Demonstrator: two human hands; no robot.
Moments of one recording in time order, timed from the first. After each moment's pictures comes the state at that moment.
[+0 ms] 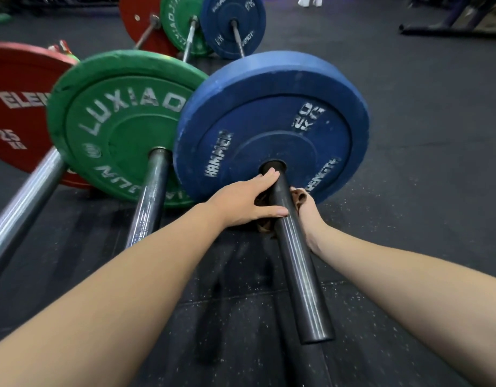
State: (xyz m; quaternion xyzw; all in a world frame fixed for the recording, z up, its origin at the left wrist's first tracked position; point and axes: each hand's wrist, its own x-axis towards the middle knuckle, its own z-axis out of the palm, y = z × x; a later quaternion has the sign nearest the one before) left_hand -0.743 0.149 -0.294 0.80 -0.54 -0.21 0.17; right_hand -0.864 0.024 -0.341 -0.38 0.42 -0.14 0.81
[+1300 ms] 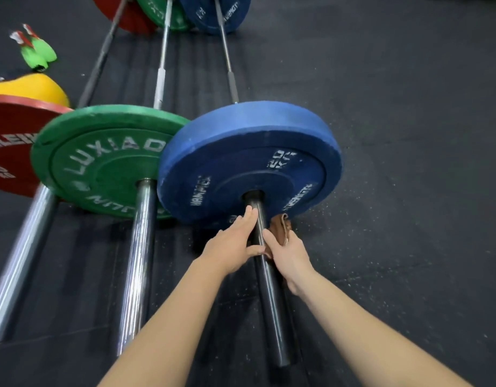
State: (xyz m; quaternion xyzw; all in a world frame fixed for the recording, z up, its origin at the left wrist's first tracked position) left_hand -0.777 0.142 -0.264 0.81 -0.45 -0.34 0.13; right_hand -0.903 0.045 -0.302 -0.59 0.50 -0.06 0.63
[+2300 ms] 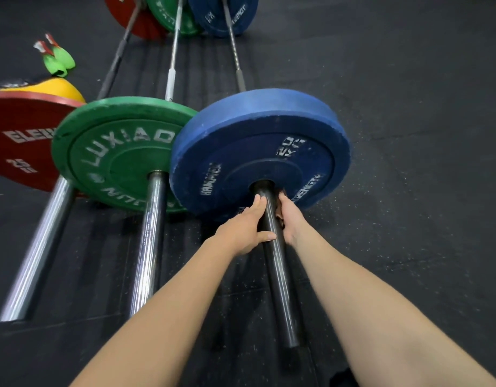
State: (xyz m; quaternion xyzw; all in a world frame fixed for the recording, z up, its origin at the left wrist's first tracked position) left_hand -0.779 0.132 -0.261 0.82 -0.45 -0.35 0.10; right_hand -0.849 0.000 -0.311 -0.37 0.50 -0.04 0.79
